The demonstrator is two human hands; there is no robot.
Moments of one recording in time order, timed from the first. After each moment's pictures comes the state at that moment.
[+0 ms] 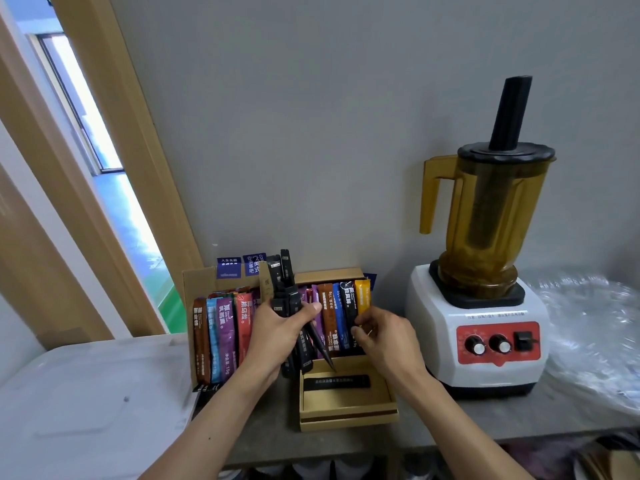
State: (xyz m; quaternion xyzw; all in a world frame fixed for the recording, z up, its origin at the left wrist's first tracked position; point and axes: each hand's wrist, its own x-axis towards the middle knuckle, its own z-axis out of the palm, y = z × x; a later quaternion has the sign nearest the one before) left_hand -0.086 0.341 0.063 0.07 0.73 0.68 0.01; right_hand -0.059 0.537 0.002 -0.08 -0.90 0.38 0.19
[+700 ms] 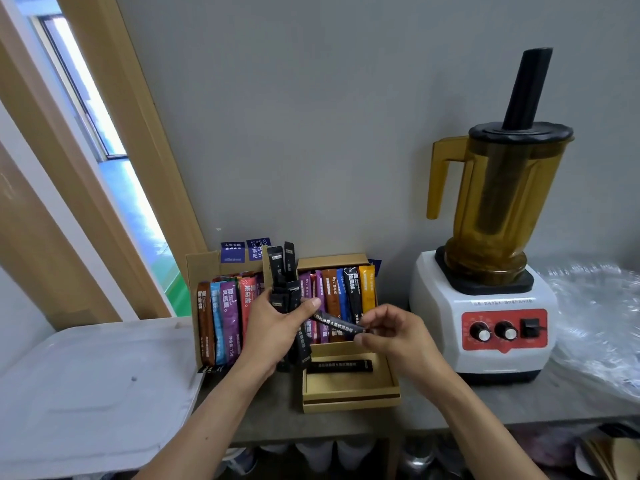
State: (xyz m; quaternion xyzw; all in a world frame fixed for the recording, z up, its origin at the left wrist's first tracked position) left_hand -0.078 0.328 0.050 0.08 0.76 0.65 -0.02; right_hand -0.018 0.547 0.014 -0.02 -0.73 0.69 0.05
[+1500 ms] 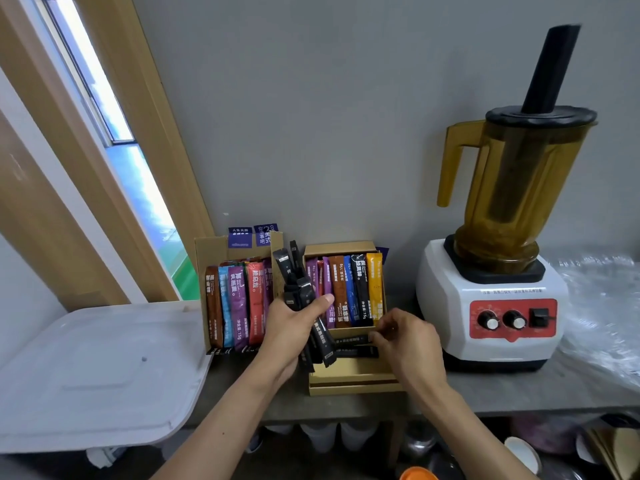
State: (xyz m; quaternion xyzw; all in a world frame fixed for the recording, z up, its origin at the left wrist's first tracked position) left_hand -0.063 0.338 0.034 0.03 0.69 0.72 0.05; right_hand -0.016 0.532 -0.019 -0.13 -0.91 0.37 0.17
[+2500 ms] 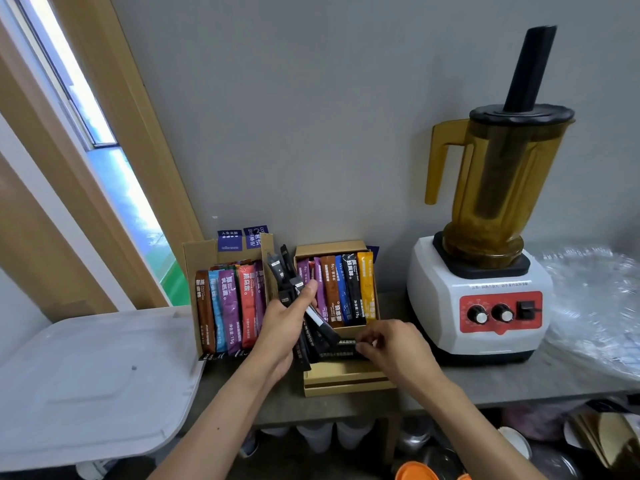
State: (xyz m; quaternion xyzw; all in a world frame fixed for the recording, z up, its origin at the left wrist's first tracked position) left_hand -0.066 0.340 0.043 0.03 0.66 0.74 0.11; right_hand -0.013 0.536 -0.015 -0.04 -0.95 0.31 0.07
